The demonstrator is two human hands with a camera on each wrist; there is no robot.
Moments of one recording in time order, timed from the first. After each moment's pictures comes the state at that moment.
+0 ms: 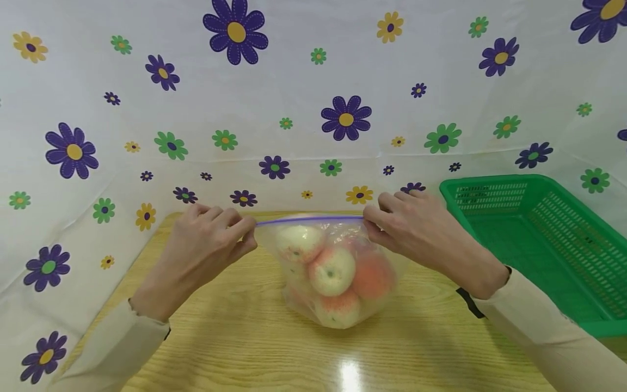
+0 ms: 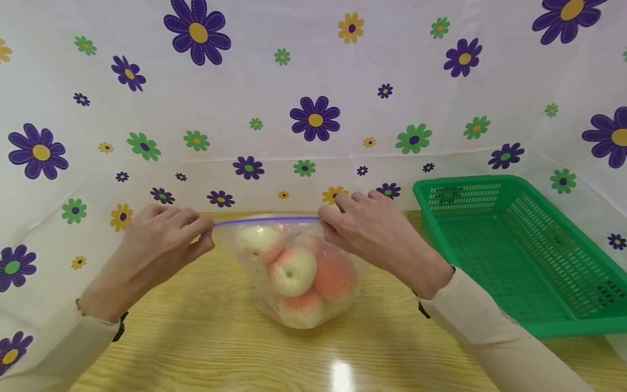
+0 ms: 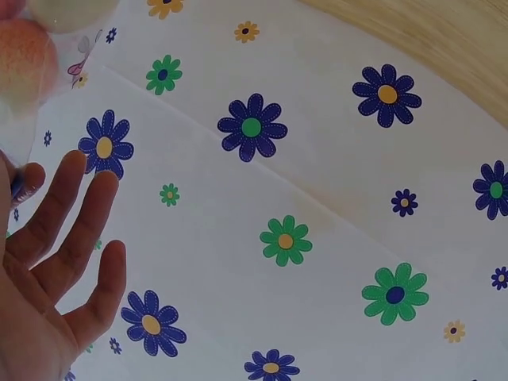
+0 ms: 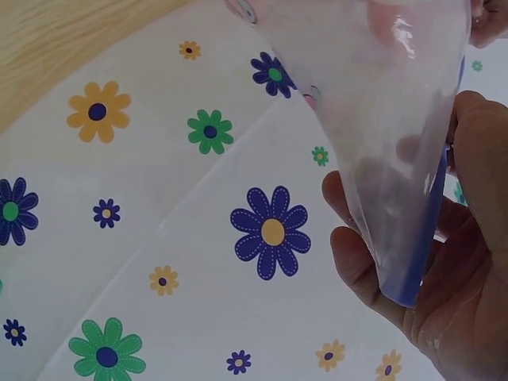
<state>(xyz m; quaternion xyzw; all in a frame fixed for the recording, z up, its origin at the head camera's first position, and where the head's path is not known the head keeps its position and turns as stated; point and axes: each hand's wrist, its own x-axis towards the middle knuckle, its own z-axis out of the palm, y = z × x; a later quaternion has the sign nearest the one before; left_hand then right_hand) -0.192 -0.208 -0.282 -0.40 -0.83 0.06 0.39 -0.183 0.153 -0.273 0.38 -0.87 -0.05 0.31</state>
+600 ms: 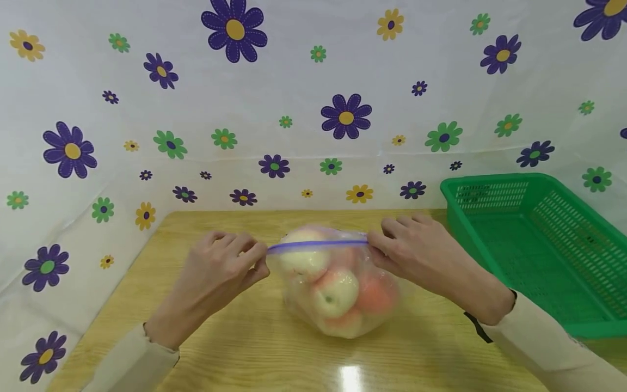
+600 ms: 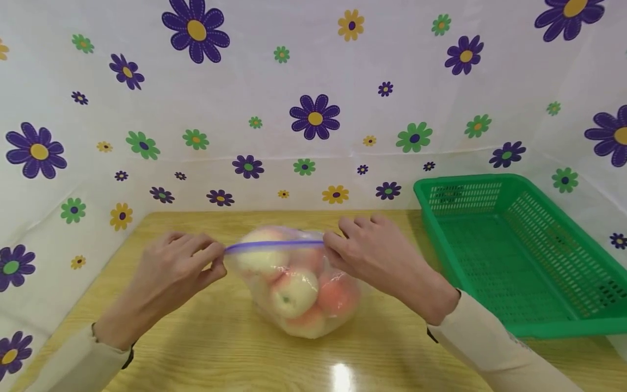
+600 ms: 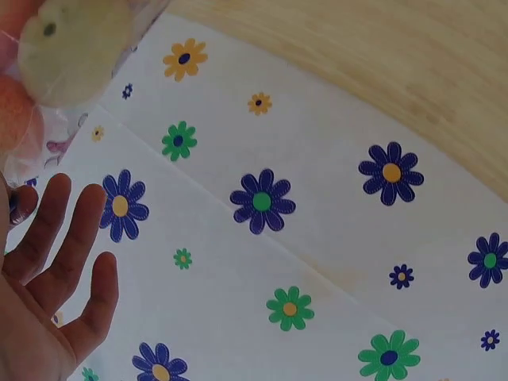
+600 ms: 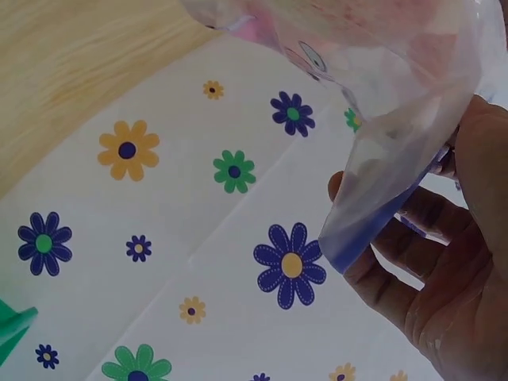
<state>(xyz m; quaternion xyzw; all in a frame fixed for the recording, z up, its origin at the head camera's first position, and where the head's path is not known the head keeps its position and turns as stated) -0.171 -0.192 -0.316 -0.40 -0.82 0.02 0.40 -0.166 0.157 -0.301 0.39 -0.87 -0.05 0.29</state>
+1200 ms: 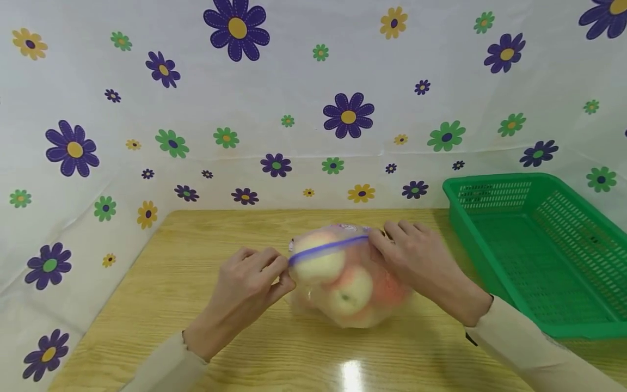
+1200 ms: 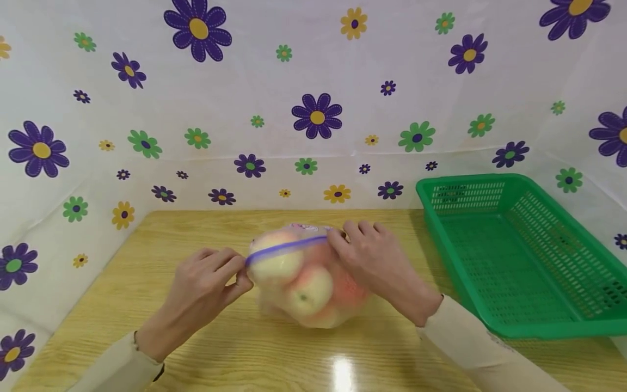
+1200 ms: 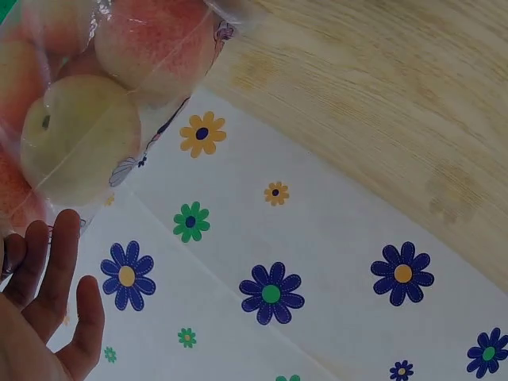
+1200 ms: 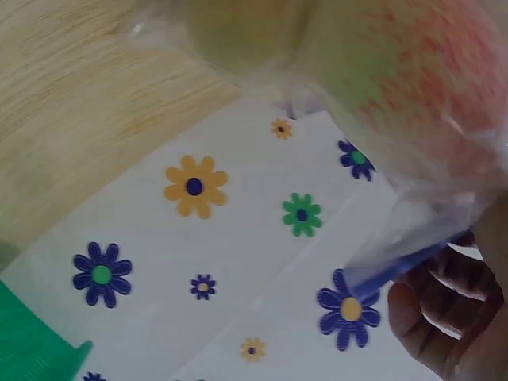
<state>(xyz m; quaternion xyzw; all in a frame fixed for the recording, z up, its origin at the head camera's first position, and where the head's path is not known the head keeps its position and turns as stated) -0.166 -0.159 -0.348 -0.40 -0.80 -0.08 0.44 -0.175 0.152 -0.334 0.36 -0.87 -0.06 0.34</state>
